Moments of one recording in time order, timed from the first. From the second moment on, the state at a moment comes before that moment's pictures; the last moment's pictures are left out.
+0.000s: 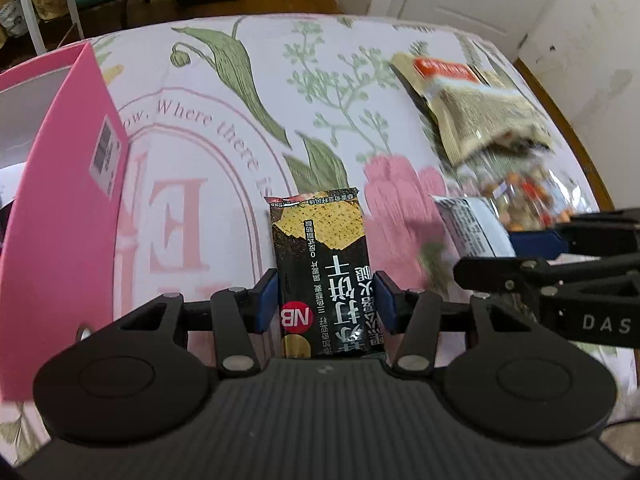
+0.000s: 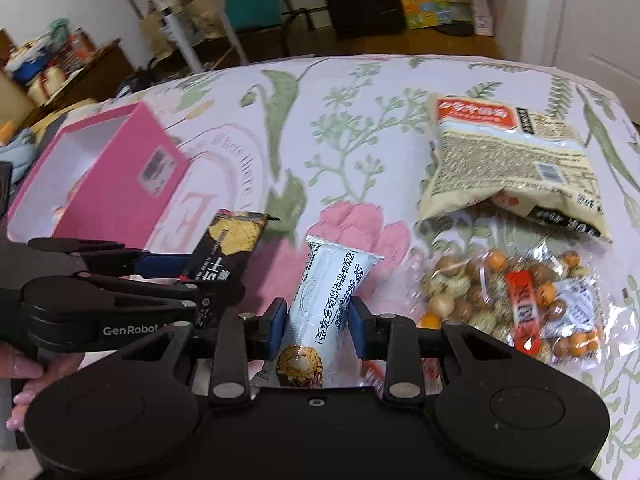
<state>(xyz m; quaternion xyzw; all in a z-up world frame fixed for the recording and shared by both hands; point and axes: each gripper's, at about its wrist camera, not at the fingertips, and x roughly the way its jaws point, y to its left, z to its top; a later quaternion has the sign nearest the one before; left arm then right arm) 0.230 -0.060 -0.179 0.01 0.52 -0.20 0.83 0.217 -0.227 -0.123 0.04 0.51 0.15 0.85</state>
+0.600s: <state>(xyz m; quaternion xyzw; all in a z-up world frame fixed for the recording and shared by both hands) 0.145 -0.006 -0.130 0.07 0.51 -0.22 0.83 0.142 -0.179 -0.096 0.04 0.48 0.22 0.85</state>
